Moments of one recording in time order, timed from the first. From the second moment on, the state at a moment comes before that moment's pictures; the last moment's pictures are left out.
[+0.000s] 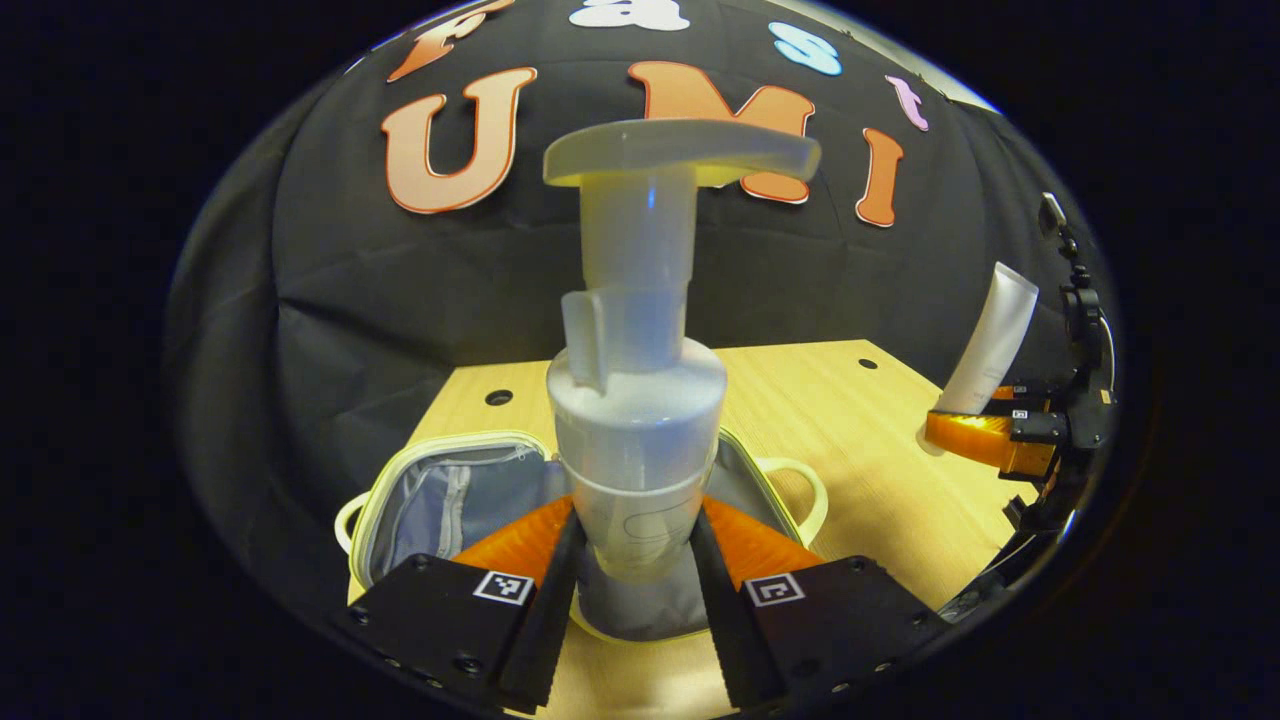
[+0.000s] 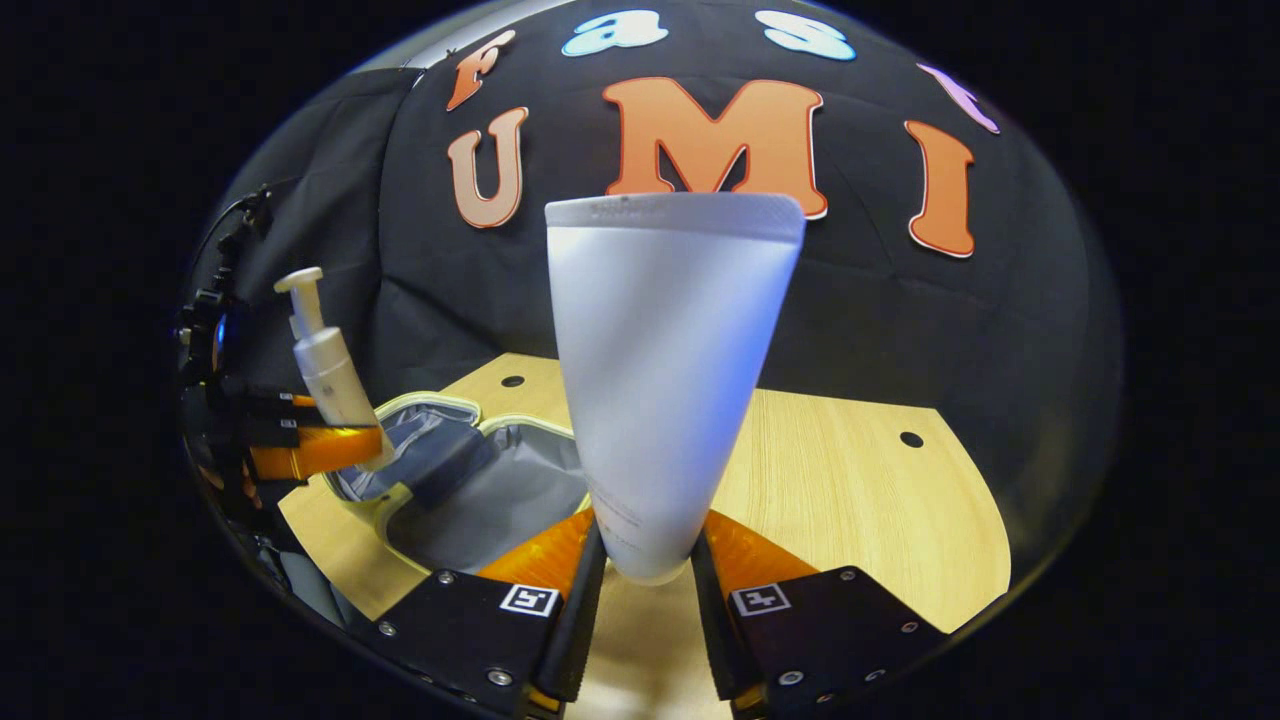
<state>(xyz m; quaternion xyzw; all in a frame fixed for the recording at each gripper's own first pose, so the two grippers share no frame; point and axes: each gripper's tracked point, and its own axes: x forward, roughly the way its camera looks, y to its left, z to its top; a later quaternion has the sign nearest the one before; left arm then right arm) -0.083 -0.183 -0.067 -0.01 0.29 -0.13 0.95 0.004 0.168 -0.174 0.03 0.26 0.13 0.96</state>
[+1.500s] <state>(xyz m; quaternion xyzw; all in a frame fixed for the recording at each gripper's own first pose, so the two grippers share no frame) -0.081 -0.189 -0.226 -0.03 0.59 -0.05 0.81 0.025 0.238 -0.222 0.10 0.35 0.25 0.90</state>
